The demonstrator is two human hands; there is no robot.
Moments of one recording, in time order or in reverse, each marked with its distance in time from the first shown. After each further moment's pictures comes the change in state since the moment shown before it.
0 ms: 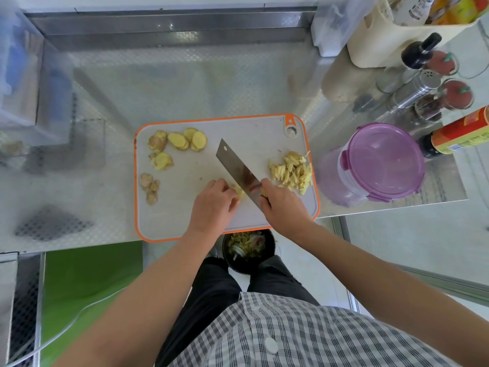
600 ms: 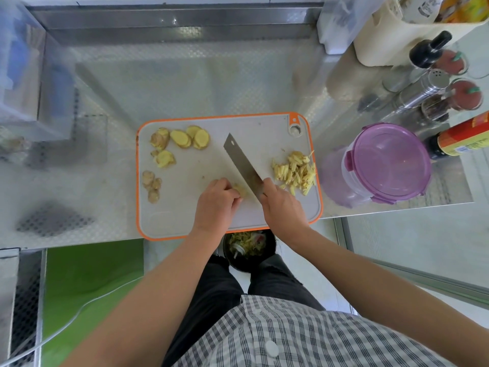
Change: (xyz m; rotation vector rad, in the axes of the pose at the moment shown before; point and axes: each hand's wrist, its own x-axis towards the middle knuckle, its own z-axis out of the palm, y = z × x) left_hand 0.000 0.001 0.006 -0.100 0.000 -0.090; right_hand 0.003 -0.004 0.015 -0.046 0.015 0.083
